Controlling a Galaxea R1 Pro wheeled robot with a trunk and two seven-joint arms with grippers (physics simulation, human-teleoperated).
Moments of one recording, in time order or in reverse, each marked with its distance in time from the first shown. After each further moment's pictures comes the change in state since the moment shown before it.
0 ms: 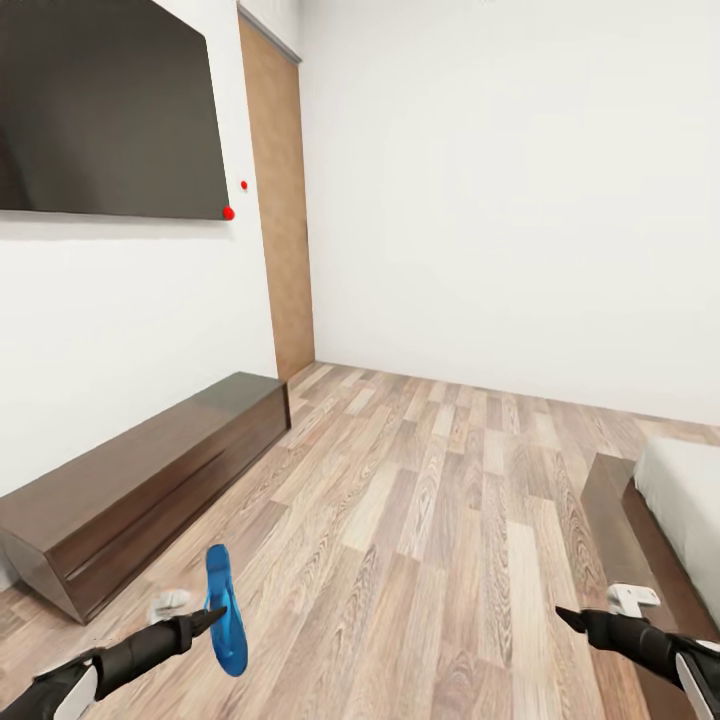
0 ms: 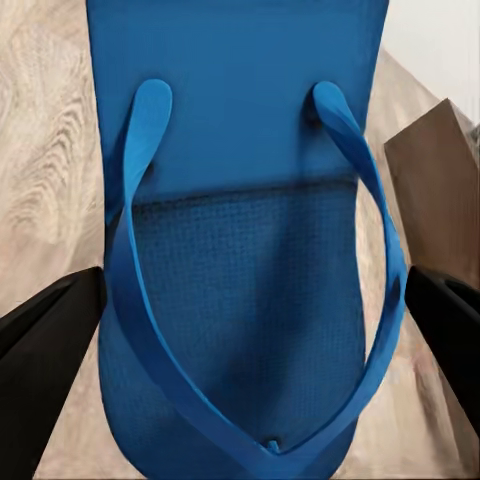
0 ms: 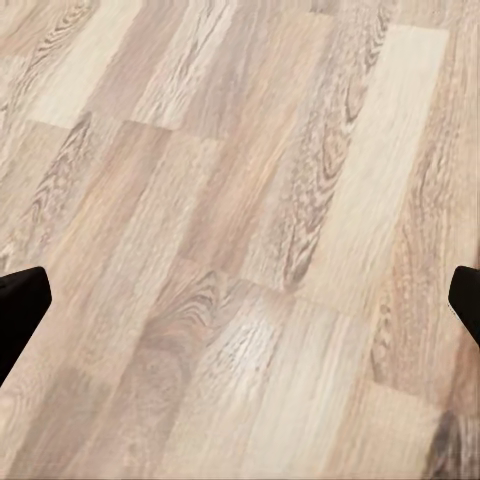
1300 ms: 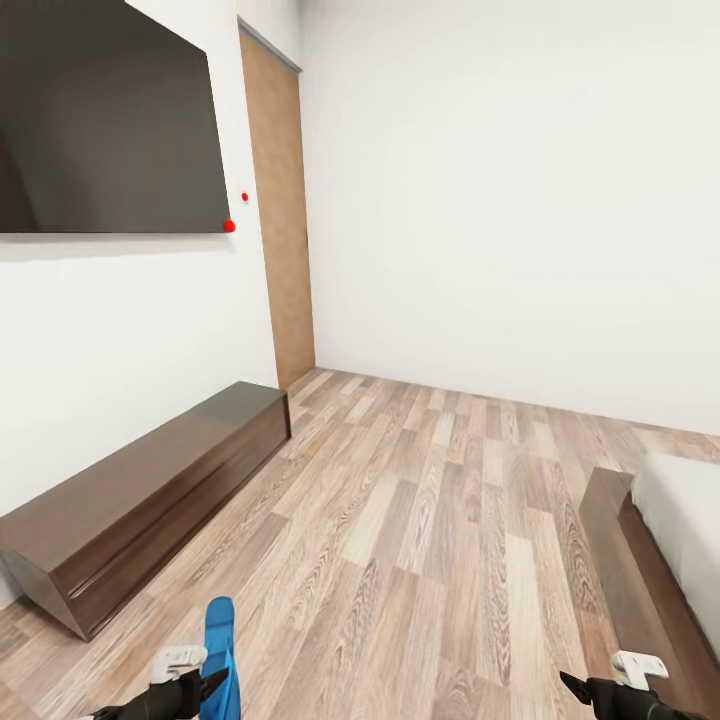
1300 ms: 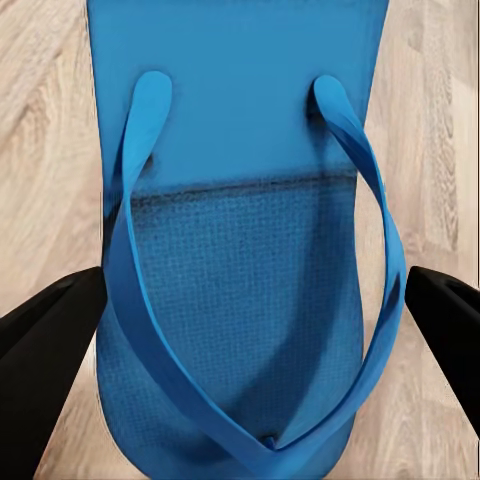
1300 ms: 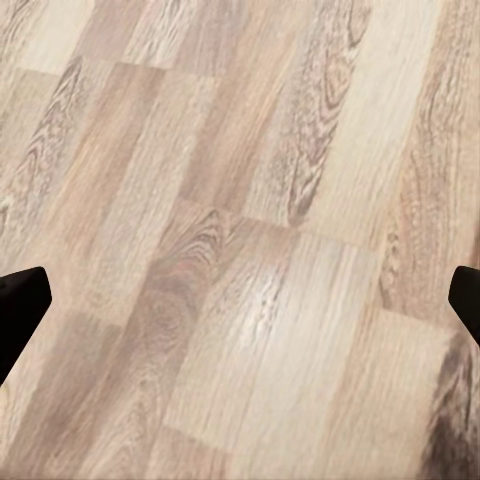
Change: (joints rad) left arm 0.000 -0.070 -0.015 0.246 -0.140 -0.230 0.262; right arm 0.000 0.000 0.004 0.374 -0.003 -0.282 -0.006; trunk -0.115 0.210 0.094
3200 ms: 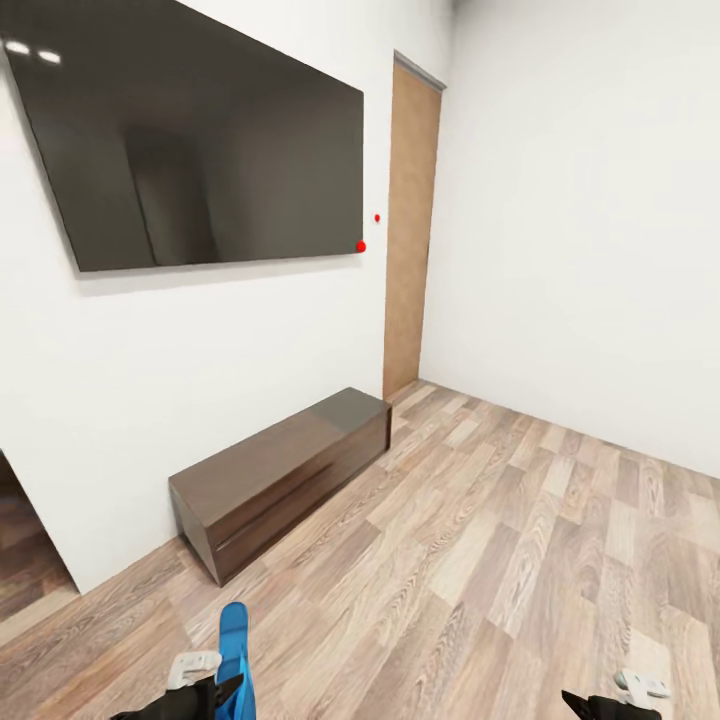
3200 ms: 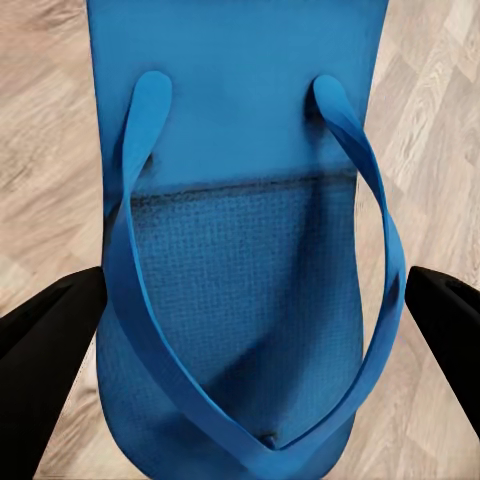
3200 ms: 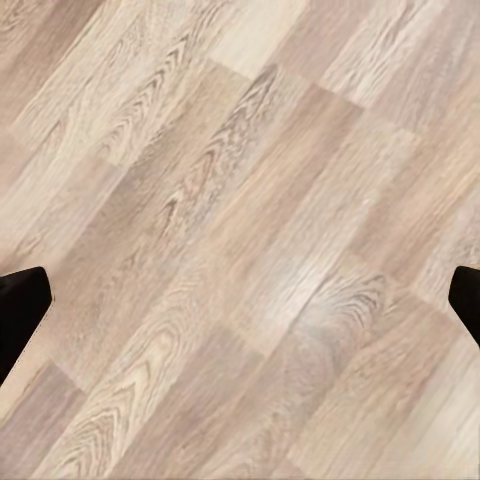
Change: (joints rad) left arm 0.000 -0.040 0.000 0.020 -0.001 0.002 -0.001; right arm 0.000 0.000 0.001 0.066 -0.005 -0.001 -0.002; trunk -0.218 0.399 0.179
